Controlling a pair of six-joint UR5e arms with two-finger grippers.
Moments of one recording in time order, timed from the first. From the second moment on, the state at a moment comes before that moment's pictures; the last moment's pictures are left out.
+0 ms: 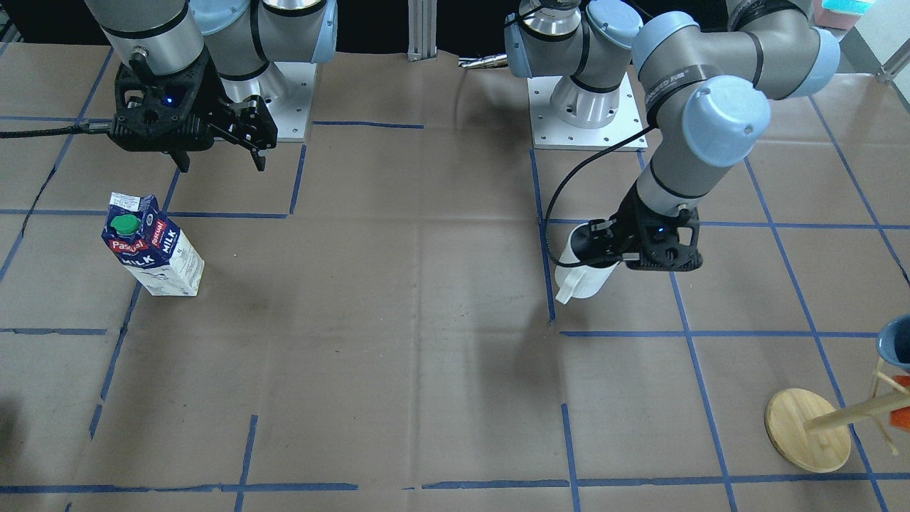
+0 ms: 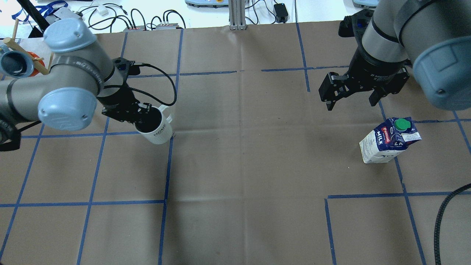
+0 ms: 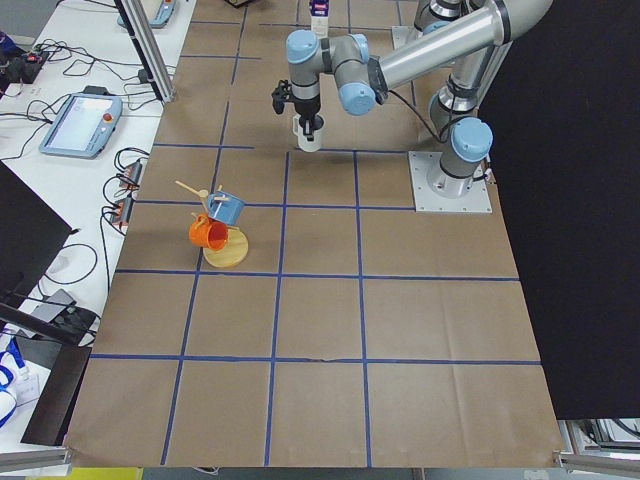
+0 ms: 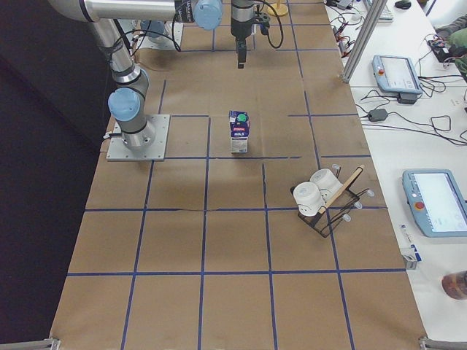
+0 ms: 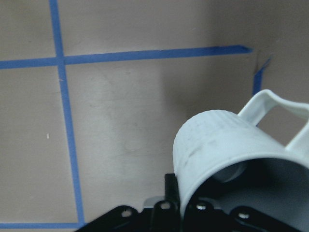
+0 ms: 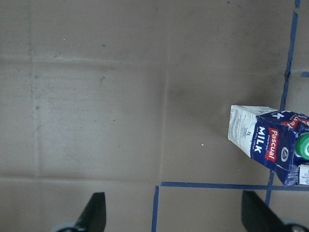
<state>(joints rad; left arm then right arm) -1.54 -1.74 -1.80 -1.24 1.57 0.08 1.58 -1.65 1.69 -1.60 -1.60 -0.05</state>
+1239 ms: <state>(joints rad) -1.77 -2.20 -1.33 -1.23 1.53 -0.15 1.58 -1.65 1.71 -1.60 -1.61 -0.05</state>
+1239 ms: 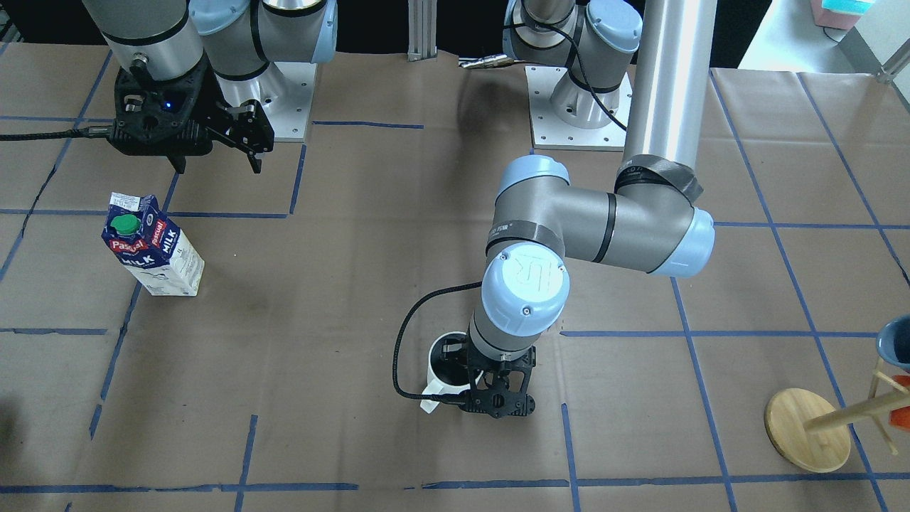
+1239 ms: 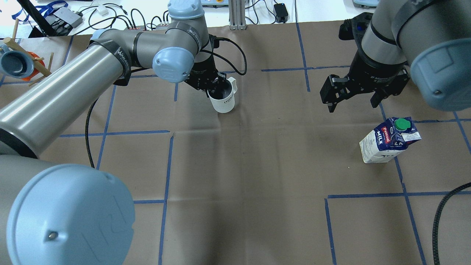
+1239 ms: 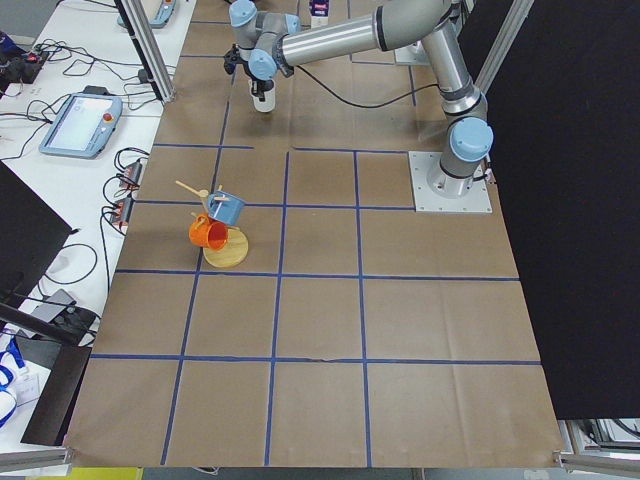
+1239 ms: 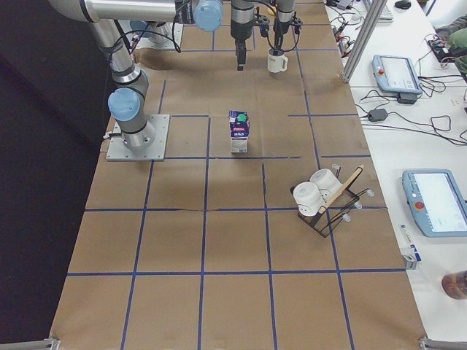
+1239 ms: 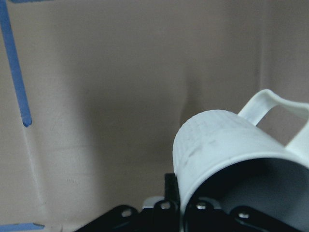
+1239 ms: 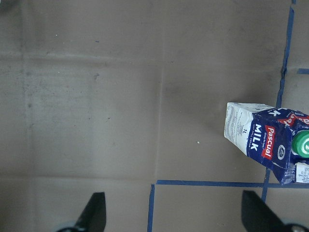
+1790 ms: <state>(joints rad) -1.79 -2.24 -1.29 -1.22 1.53 -0.26 1.58 -1.65 1.71 -1.60 -1.61 -0.05</state>
